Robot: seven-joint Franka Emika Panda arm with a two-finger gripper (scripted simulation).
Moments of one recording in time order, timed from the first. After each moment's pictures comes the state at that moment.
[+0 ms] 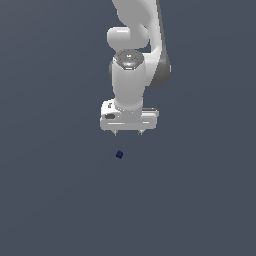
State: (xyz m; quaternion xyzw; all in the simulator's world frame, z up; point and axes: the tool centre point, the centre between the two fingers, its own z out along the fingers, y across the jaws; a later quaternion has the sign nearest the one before) arm -0.005 0.001 0.188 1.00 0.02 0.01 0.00
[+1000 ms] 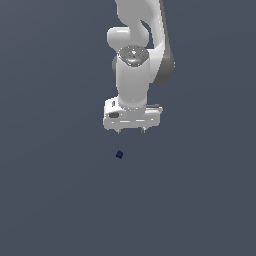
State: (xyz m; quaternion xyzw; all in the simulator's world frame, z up) arm -0.009 0.013 0.196 1.00 0.04 0.00 0.00
